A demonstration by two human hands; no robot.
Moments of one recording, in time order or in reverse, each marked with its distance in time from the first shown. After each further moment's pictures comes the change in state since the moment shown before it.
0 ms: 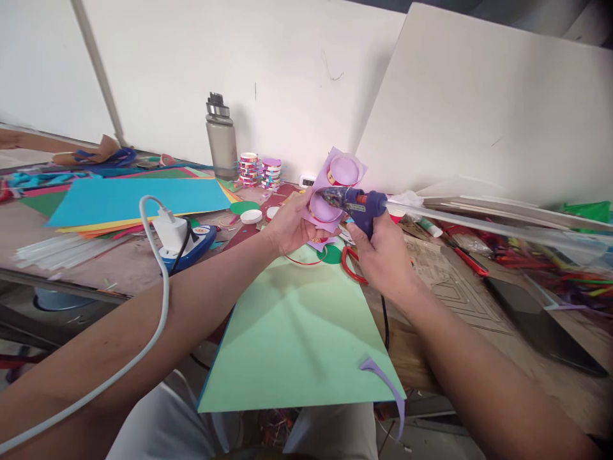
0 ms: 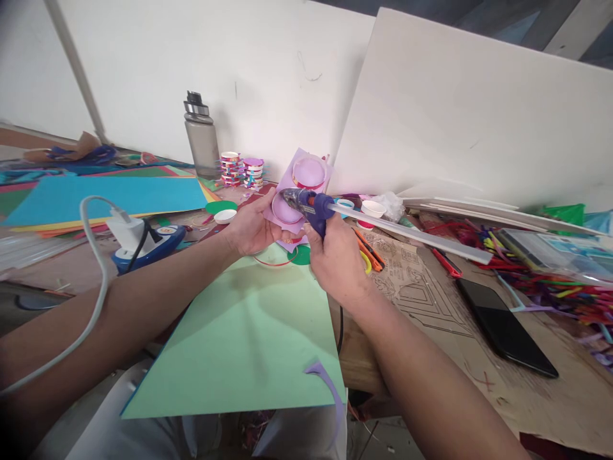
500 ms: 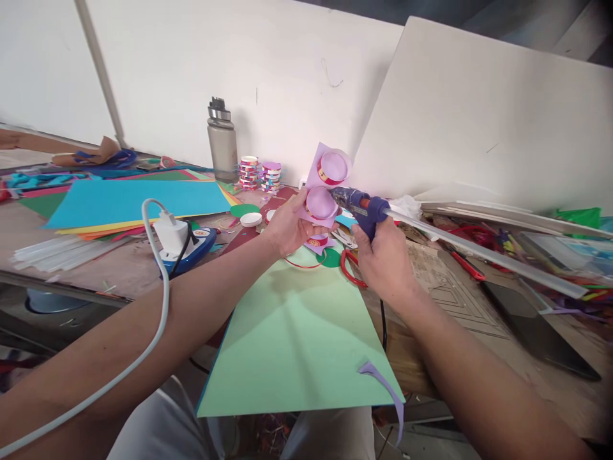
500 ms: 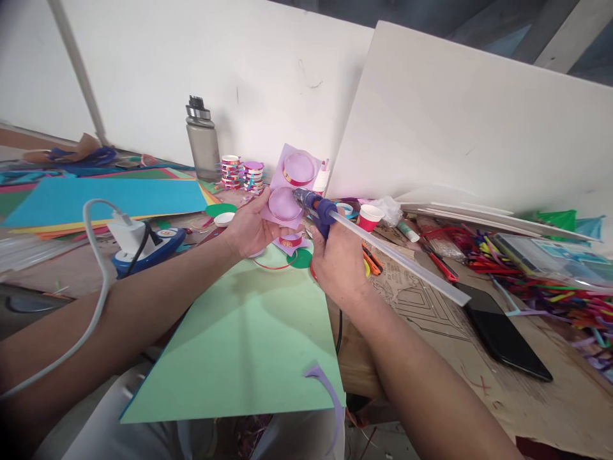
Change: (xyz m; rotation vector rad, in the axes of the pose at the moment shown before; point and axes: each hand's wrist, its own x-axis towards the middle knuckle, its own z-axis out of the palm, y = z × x) left_hand 0.001 0.003 0.005 -0.100 0.141 0.124; right_hand 0.001 -0.001 0.001 -0.101 0.071 -0.026
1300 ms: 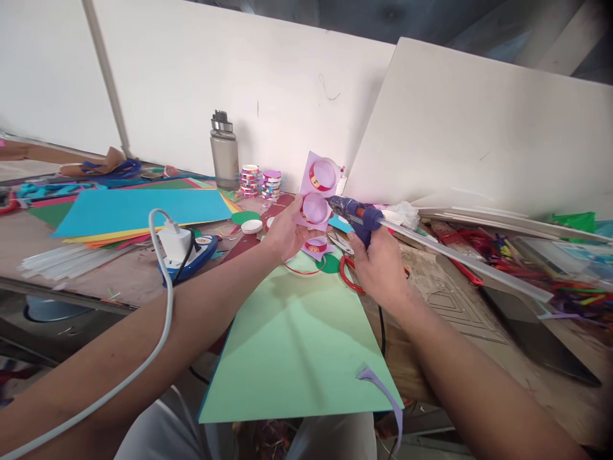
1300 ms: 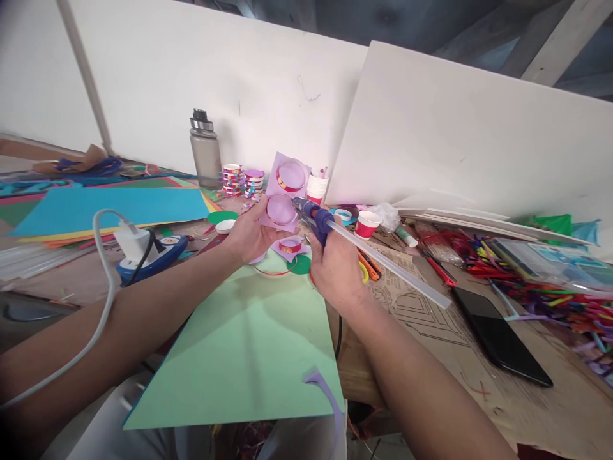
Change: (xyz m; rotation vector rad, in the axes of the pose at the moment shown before) left_hand -0.001 -0.002 -0.001 0.012 0.103 0.093; right_hand -0.001 0.001 0.004 0.012 -0.022 0.025
